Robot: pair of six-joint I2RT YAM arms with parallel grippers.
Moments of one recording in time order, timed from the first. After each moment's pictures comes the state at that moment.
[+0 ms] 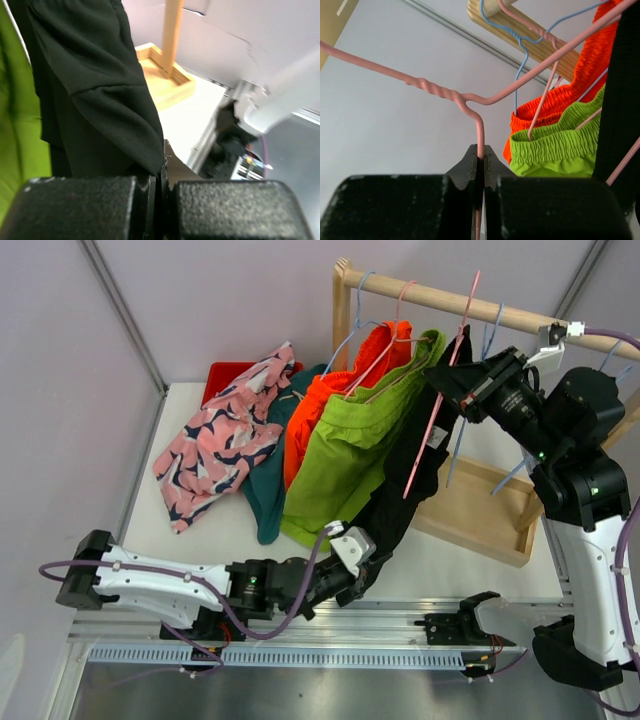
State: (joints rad) left arm -1.63 1.14 0.86 0.26 -0.58 -0.13; right arm 0.34 1.14 1.83 -0.60 -0.28 1.03
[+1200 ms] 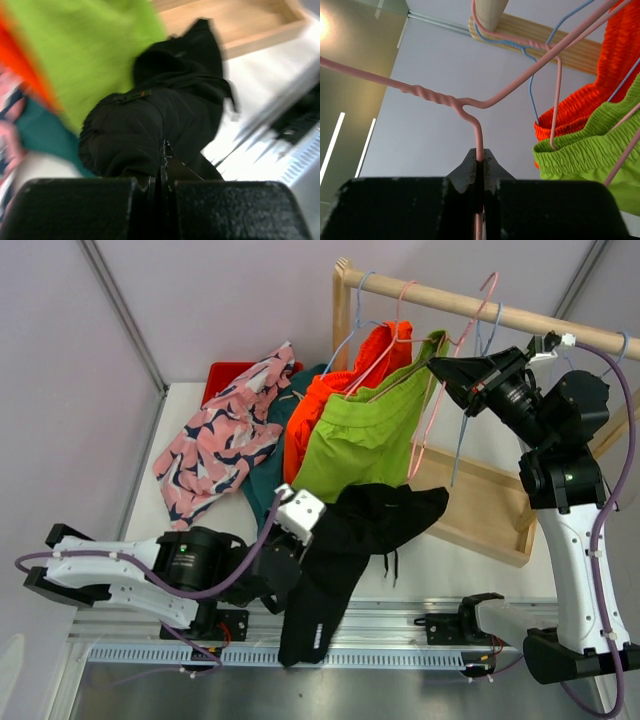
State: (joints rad) left arm -1.67 1.10 1.35 -0.89 -0.90 -0.46; right arm 0.17 1.10 1.57 -0.29 -0.50 1.39
